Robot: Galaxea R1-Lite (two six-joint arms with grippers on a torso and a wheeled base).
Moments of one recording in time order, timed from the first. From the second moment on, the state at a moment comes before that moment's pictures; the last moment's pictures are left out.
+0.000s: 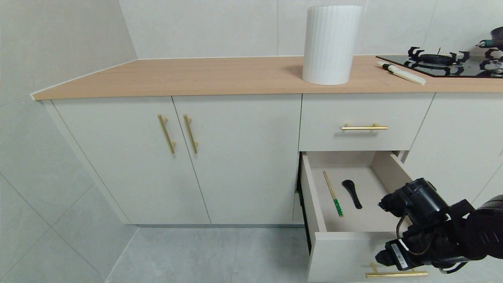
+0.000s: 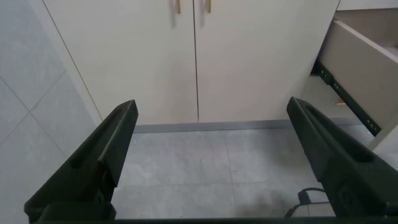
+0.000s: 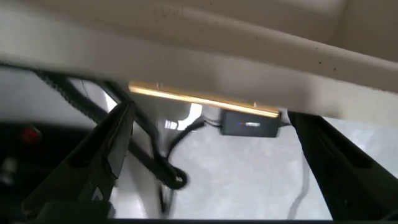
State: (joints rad) left arm 0.00 0.00 0.00 0.00 -0.04 0.01; right arm 0.40 1.75 -0.67 0.02 -0.26 0.15
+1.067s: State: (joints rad) left arm 0.00 0.00 0.00 0.00 -0.04 0.01; right arm 0.30 1.98 -0.67 -0.67 -0.40 0.27
